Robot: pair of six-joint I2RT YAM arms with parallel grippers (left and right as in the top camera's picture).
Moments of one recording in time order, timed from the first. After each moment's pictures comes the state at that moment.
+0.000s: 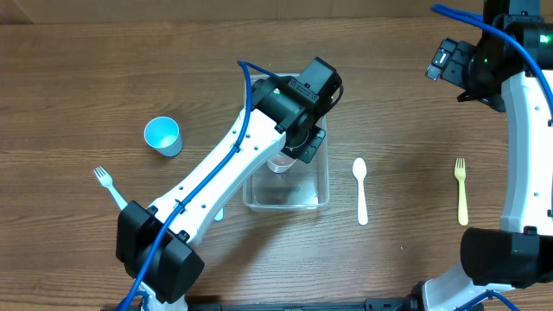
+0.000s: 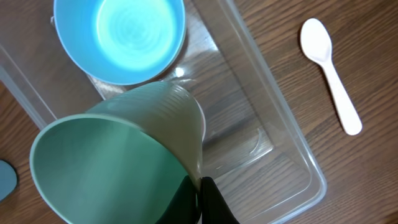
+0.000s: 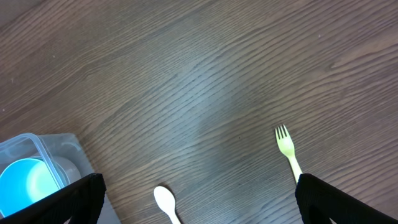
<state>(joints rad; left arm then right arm) -0.70 1.91 1.86 -1.27 -0.04 -0.16 -0.08 1.79 2.07 -1.44 0.11 0.41</state>
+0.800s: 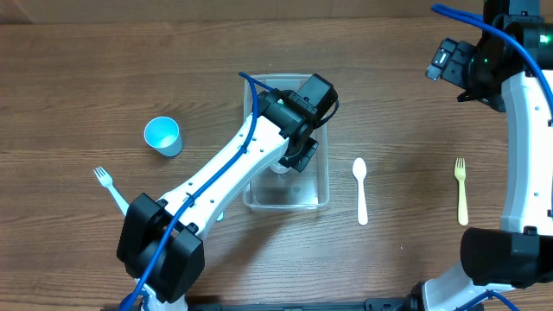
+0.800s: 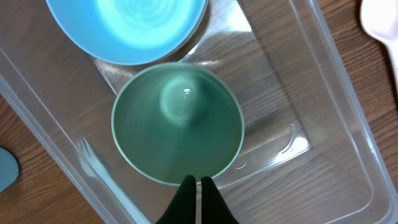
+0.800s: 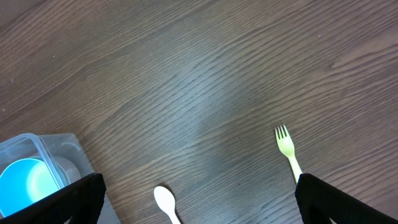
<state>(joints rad) -0.70 1.91 1.71 -1.19 -0.12 -0.16 -0.08 1.79 2.07 -1.44 0.11 0.41</state>
